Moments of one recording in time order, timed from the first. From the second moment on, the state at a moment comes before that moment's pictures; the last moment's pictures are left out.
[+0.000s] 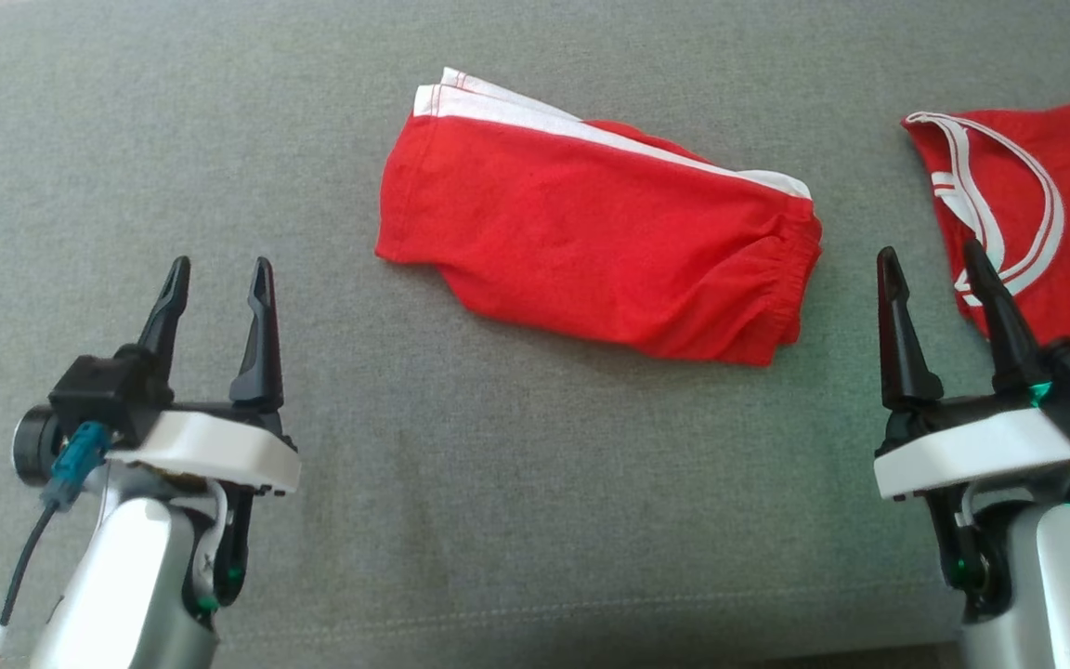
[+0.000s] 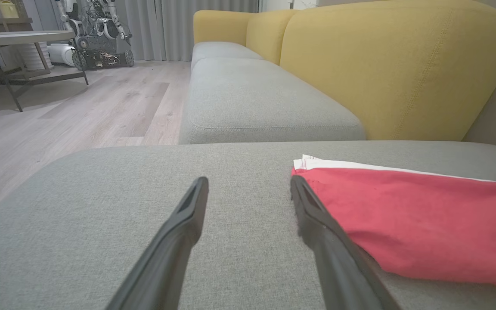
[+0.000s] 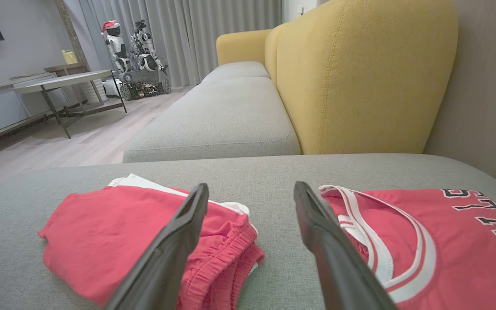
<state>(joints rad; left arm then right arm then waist) -0.22 0.25 -0.28 0.15 -0.34 0.13 -0.24 -0.11 -0.05 -0.01 -0.05 0.13 0.13 0.01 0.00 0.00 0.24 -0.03</state>
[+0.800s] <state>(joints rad) -0.47 0.23 -0.37 0.29 -0.39 -0.01 -0.15 -0.12 -0.05 0.00 -0.07 0.13 0.13 0.03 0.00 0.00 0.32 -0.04</state>
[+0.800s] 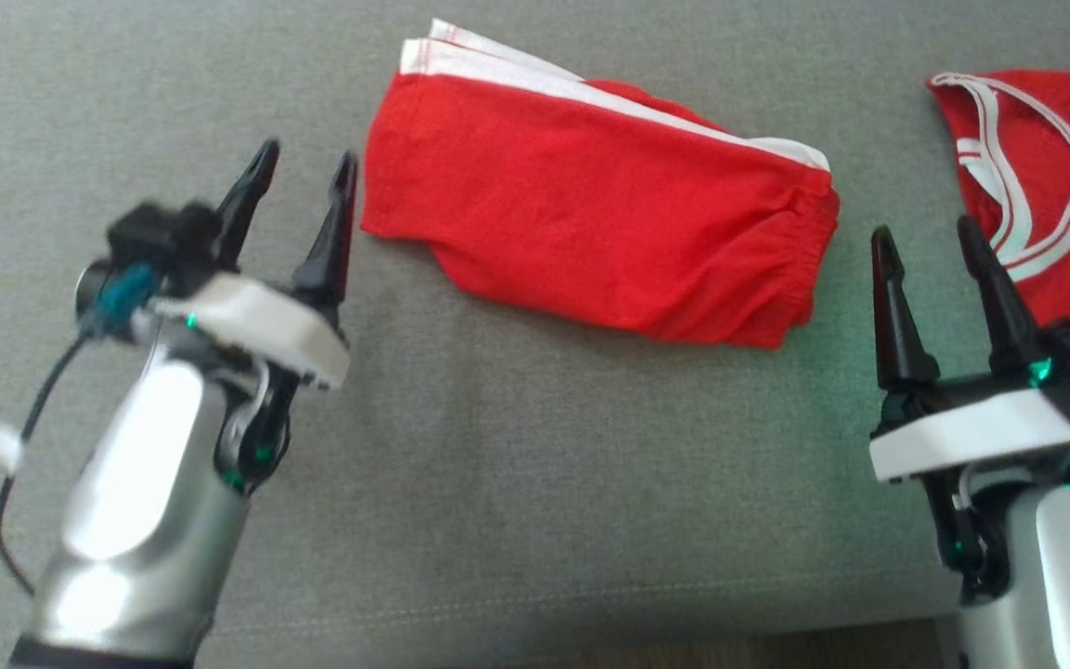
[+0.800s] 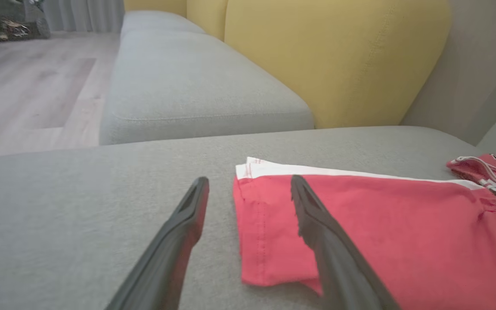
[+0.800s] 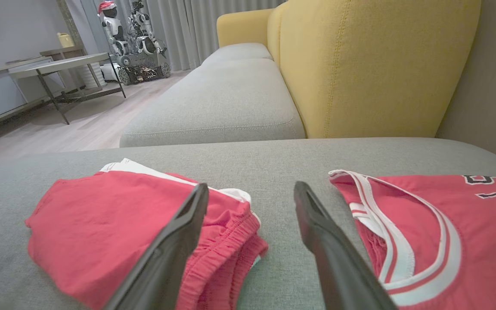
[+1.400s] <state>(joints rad) -0.82 0.17 -0.45 0.87 -0.55 -0.12 0.01 -0.18 -0.05 0.02 -0.03 0.17 0.13 0.00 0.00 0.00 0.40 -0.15</state>
